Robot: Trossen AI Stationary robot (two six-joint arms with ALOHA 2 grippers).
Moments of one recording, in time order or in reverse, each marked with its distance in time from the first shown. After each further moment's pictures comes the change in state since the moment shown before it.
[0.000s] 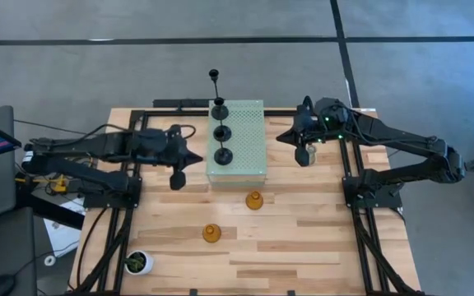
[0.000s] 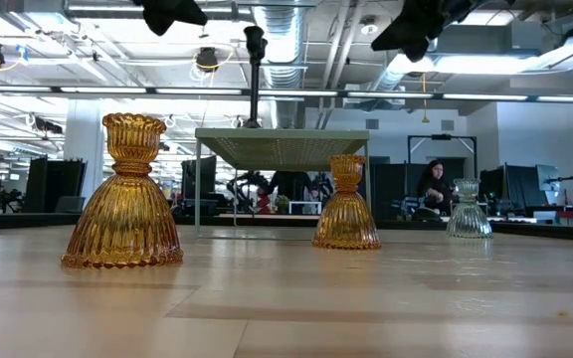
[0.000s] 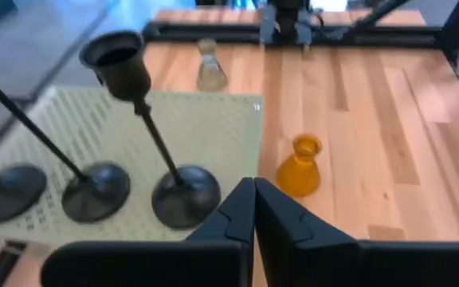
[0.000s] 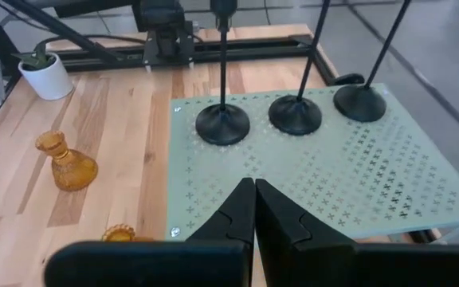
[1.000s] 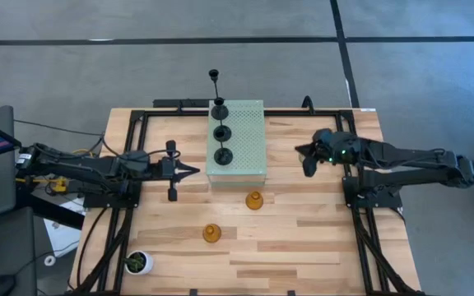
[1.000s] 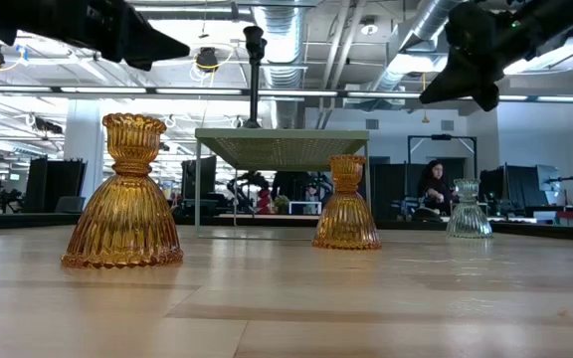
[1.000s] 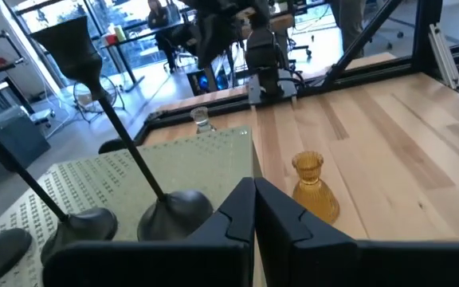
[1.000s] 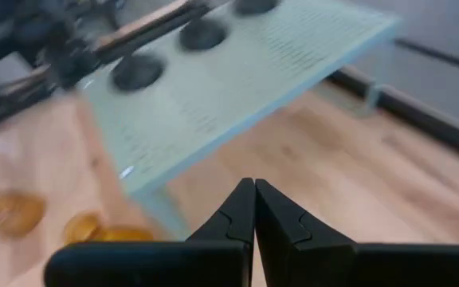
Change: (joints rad) left arm -0.080 -0.274 -0.621 0.711 -0.032 0.251; right arm 0.195 -0.328 -0.441 0.103 0.457 0.517
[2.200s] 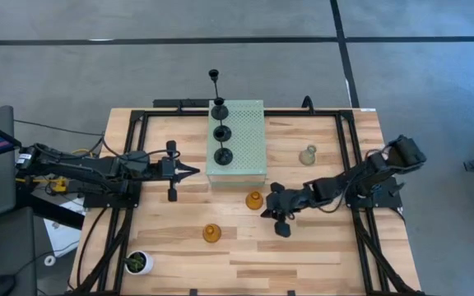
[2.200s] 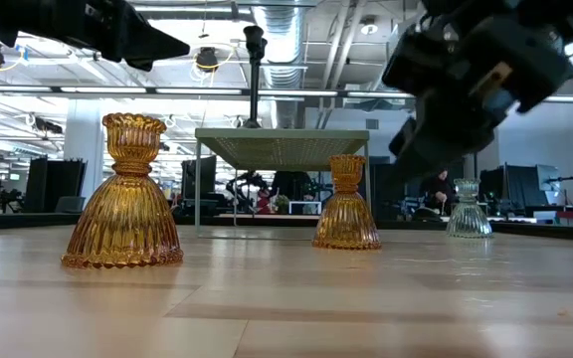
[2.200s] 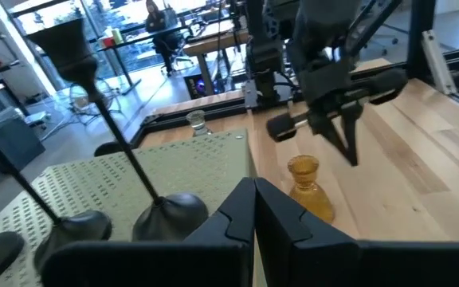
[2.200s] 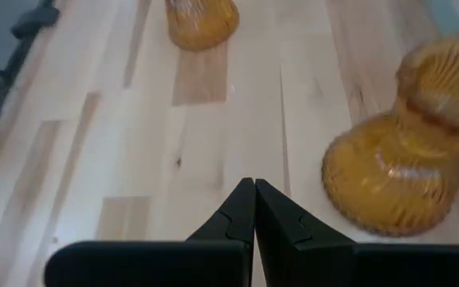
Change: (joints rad) left arm 0.000 0.001 -0.009 0.023 0.014 -0.008; right arm 0.449 0.822 0.047 0.577 -0.213 -0.045
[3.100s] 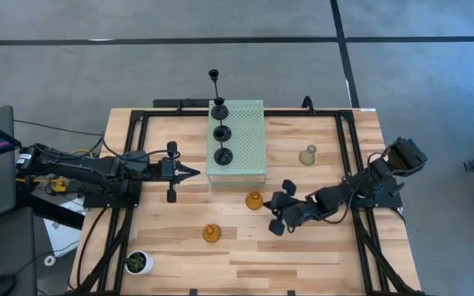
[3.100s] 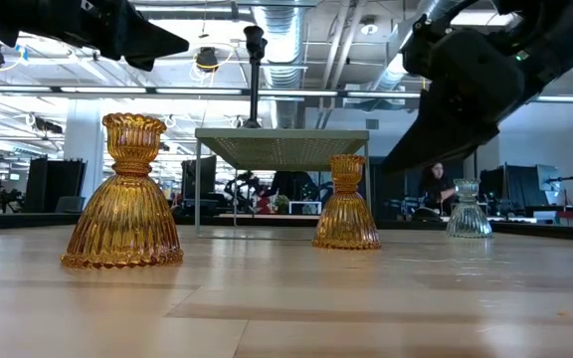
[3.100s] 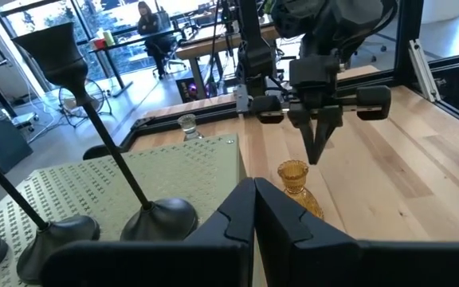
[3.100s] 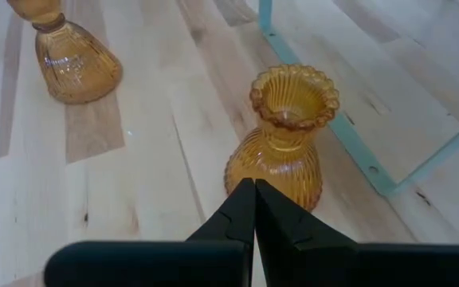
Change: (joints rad) left arm 0.000 0.000 0.000 0.007 0.029 -0.019; right arm 0.148 -0.002 0.032 -0.112 0.533 0.229
